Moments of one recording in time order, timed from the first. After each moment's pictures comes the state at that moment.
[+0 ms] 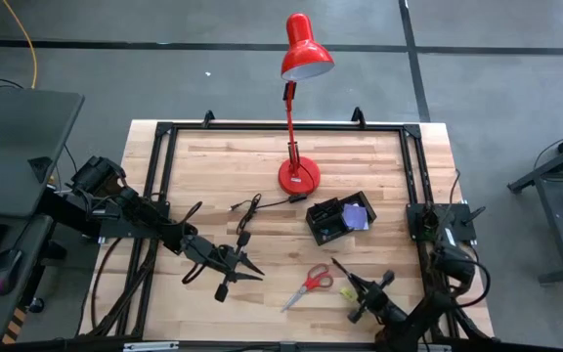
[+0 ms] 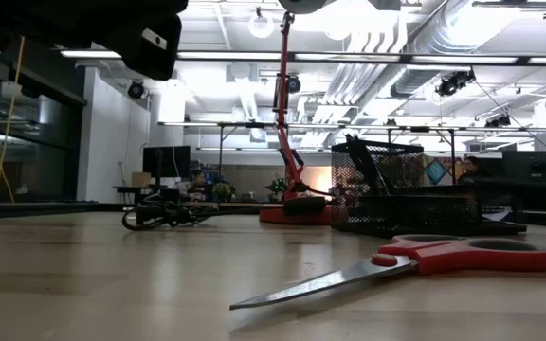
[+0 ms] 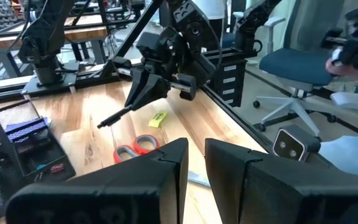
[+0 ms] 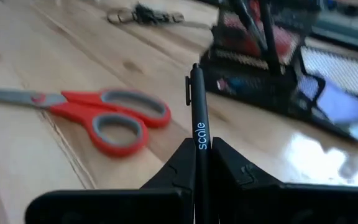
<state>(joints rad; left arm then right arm) -0.44 1.57 0.51 0.86 -0.21 0.02 1.10 2.34 1.36 -1.42 1.08 2.32</state>
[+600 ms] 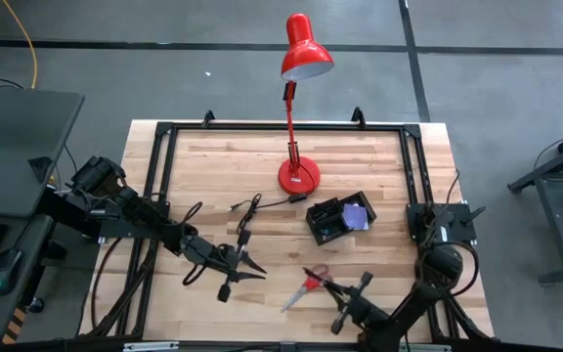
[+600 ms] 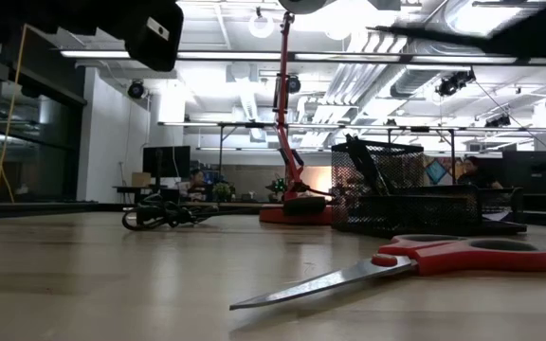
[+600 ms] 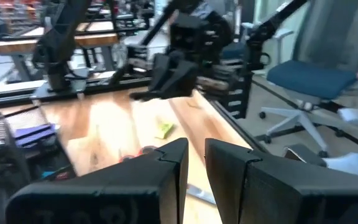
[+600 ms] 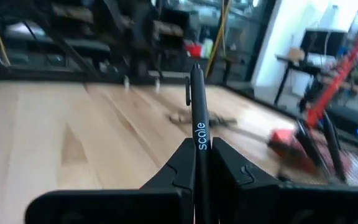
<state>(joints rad) -0.44 1.57 0.54 0.87 -0.26 -0.01 1.00 2.34 1.55 -1.57 1.51 2.20</state>
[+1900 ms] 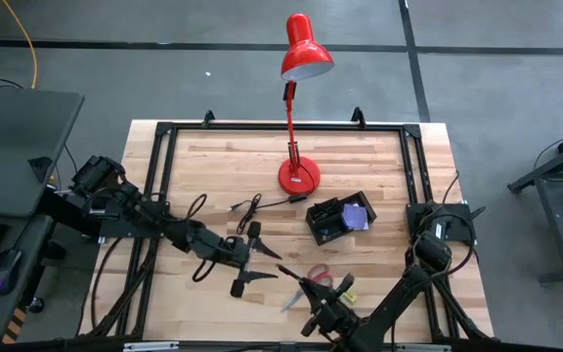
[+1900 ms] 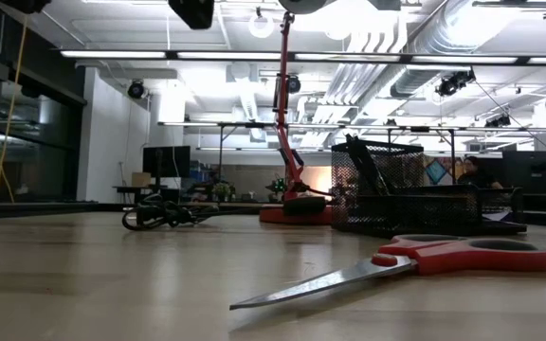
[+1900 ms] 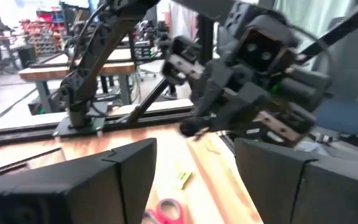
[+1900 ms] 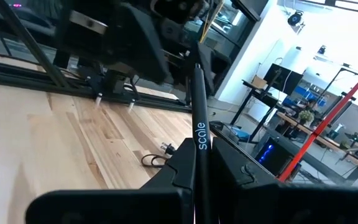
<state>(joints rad) -0.38 1.57 0.70 0.83 -0.26 0.02 0.86 2.34 1.95 -1.45 1.57 1.41</state>
